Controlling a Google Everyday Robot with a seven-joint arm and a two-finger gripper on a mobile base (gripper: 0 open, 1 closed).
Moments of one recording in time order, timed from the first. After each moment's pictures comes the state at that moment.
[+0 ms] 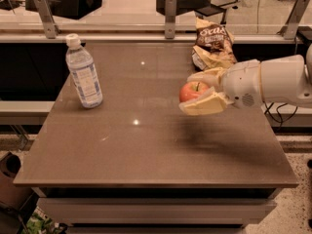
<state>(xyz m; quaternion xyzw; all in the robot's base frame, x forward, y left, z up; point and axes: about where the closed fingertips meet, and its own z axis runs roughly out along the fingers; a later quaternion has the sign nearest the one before) 0.512 -0.090 0.908 -0.52 0.68 0.24 0.46</state>
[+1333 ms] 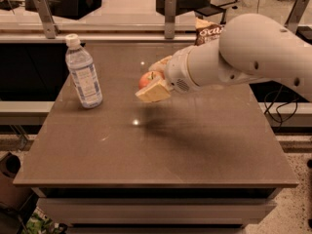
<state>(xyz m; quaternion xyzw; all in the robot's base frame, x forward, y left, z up) 0.564 0.006 0.903 -0.53 0.71 0.15 0.44</state>
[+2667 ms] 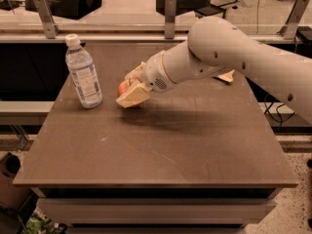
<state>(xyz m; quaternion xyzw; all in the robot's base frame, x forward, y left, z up) 0.585 0.071 0.865 -0.58 0.67 0.24 0.39</state>
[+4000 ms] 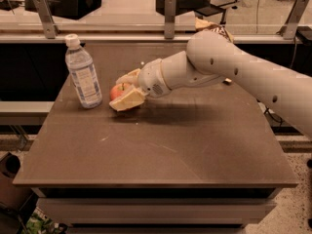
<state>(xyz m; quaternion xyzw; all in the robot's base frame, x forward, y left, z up) 0.586 0.095 0.848 -0.59 0.63 0.32 0.40</state>
